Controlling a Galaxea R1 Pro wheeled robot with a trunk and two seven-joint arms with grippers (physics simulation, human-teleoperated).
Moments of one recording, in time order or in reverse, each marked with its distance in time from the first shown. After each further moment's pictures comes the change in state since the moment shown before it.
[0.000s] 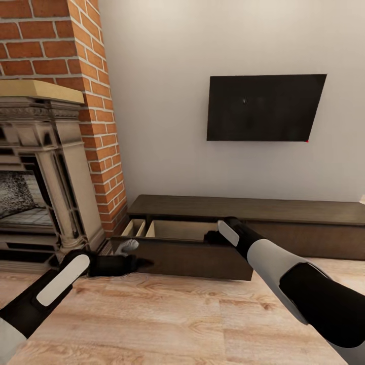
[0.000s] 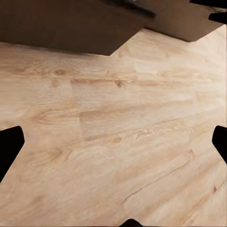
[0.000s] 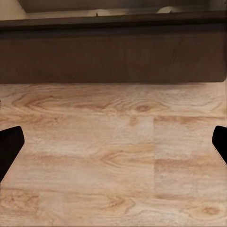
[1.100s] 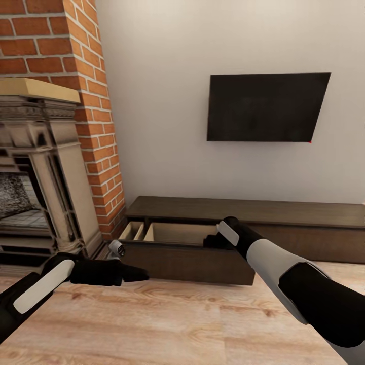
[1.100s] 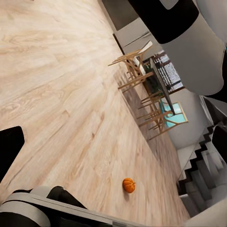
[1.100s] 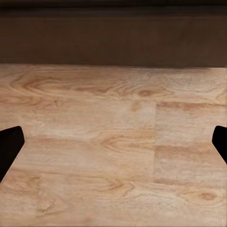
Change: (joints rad) left arm 0.000 0.155 -0.104 -0.063 0.012 0.080 -0.806; right arm -0.002 0.004 -0.008 0.005 -0.013 0.117 0.001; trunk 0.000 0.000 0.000
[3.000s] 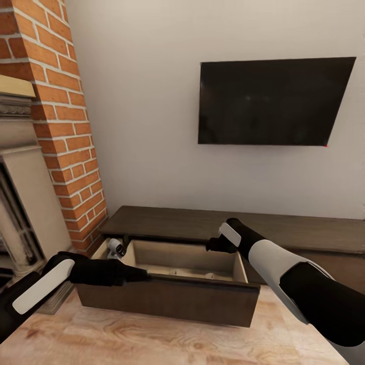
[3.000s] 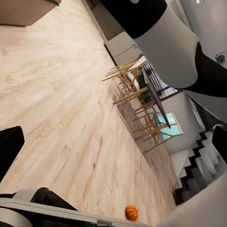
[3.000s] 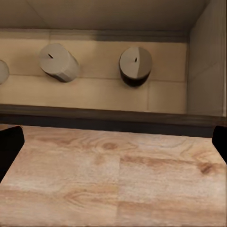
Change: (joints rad) left arm 0.000 0.001 -0.003 -0.037 0.008 0.005 -0.053; right arm 0.000 -0.009 -0.006 0.033 -0.003 0.026 -0.003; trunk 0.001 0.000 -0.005
